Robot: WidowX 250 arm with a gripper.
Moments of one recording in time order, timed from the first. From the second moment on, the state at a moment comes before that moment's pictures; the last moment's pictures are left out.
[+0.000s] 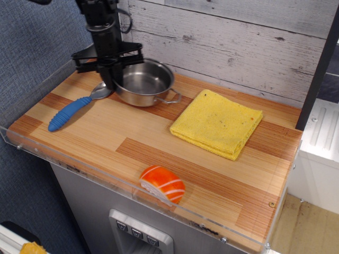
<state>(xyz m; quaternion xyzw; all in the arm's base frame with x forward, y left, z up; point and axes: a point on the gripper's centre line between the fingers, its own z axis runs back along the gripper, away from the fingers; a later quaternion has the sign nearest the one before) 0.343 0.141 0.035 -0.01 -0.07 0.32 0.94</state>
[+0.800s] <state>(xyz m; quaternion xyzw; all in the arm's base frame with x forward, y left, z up) 0.329 0.169 0.022 -0.03 -0.06 0.31 0.95</state>
